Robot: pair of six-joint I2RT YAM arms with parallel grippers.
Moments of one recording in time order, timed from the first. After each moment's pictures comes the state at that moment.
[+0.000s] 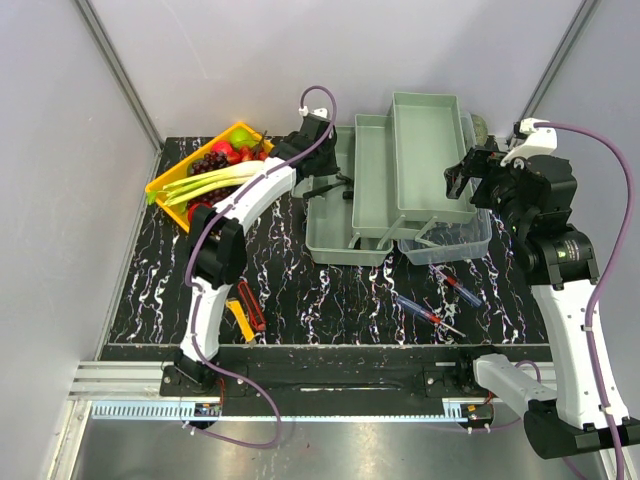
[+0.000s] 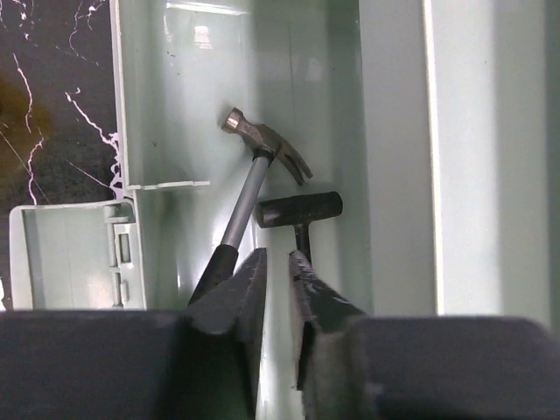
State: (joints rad) left arm -0.53 2.20 2.05 -0.53 -0.08 -0.53; right arm 0.16 0.98 1.40 -0.66 0.03 0.26
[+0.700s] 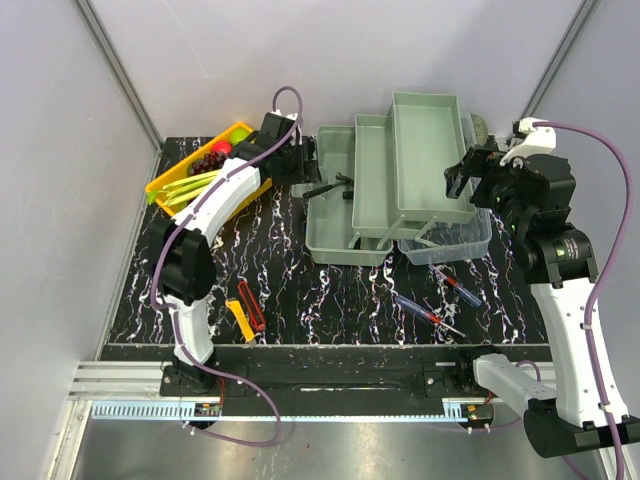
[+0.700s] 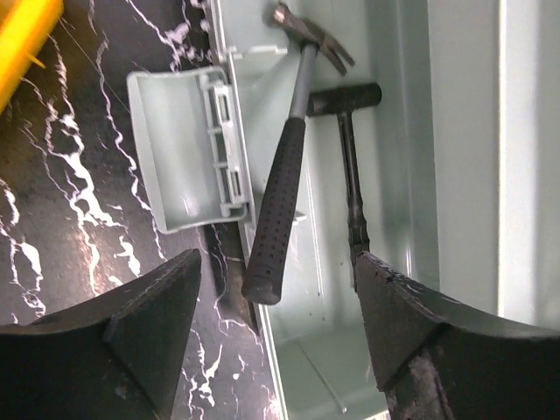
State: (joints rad) left arm -0.43 1.93 1.82 -0.65 0.09 -0.40; right arm 0.16 0.99 1.40 -0.66 0.04 0.26
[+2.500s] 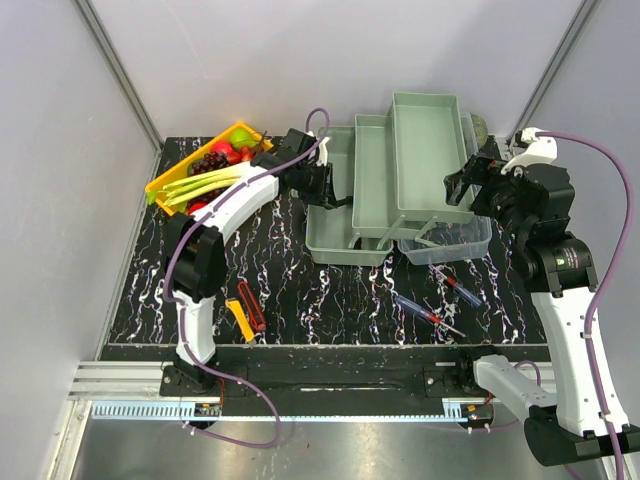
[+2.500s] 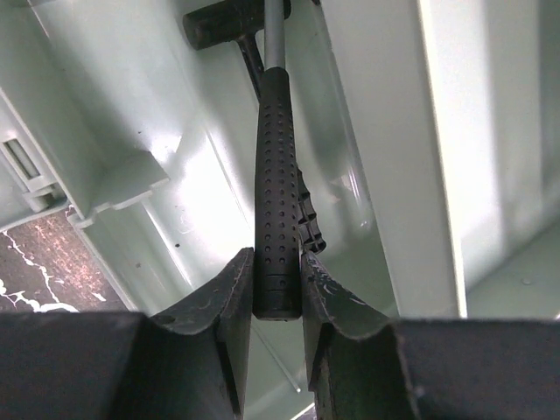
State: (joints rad) left arm -0.50 2.00 1.79 -0.66 0.35 -0.35; right arm 0.16 0.94 1.35 -0.66 0.04 0.30
